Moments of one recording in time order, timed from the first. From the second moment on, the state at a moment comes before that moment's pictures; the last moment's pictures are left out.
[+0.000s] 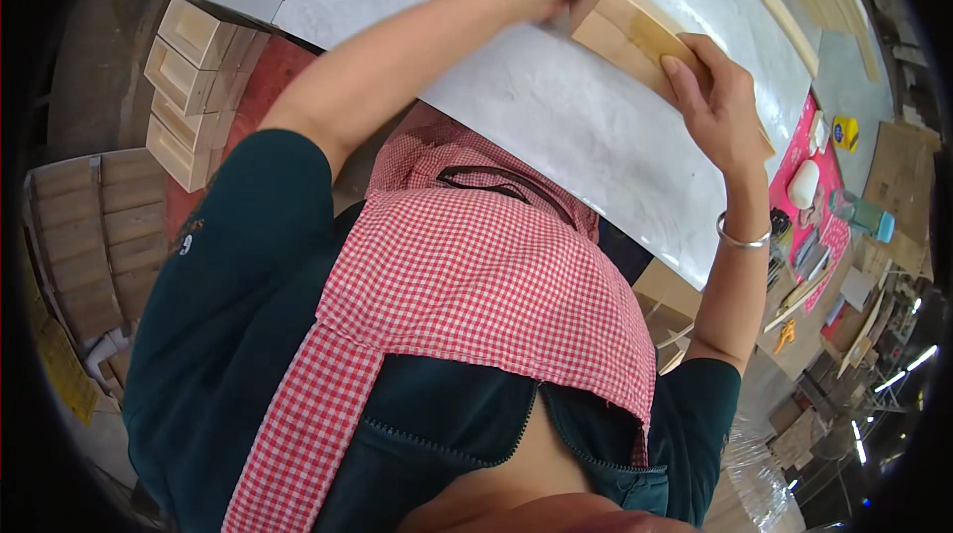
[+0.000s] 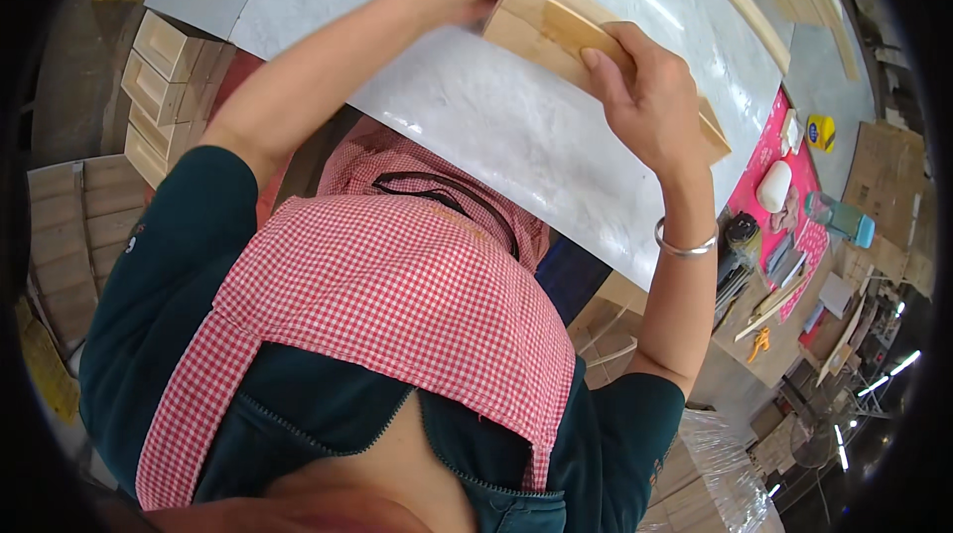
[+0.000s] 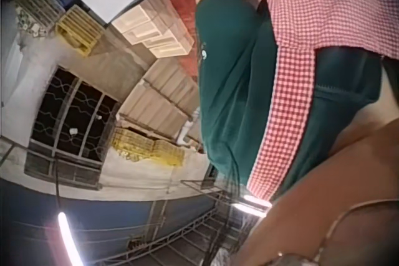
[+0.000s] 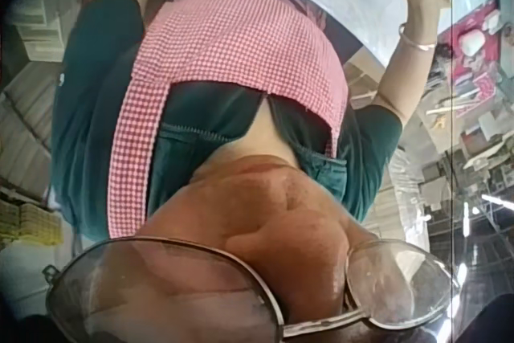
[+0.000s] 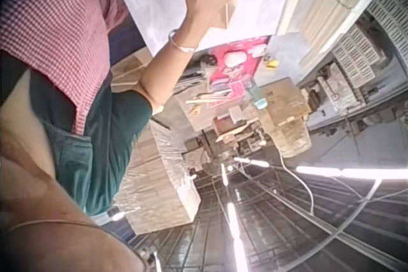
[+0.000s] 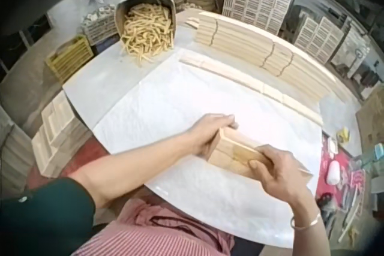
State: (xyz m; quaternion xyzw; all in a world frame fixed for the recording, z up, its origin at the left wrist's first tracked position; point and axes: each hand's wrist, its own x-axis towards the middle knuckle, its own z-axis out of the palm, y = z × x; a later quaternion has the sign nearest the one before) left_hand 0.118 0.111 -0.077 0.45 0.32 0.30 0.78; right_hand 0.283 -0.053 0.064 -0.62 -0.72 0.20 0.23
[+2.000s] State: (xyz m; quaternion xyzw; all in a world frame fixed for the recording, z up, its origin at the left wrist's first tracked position) left_hand 0.048 0.058 -0.054 0.63 0.18 0.31 0.69; right_hand 0.324 -0.096 0.064 -0.72 -0.58 0.07 0.37
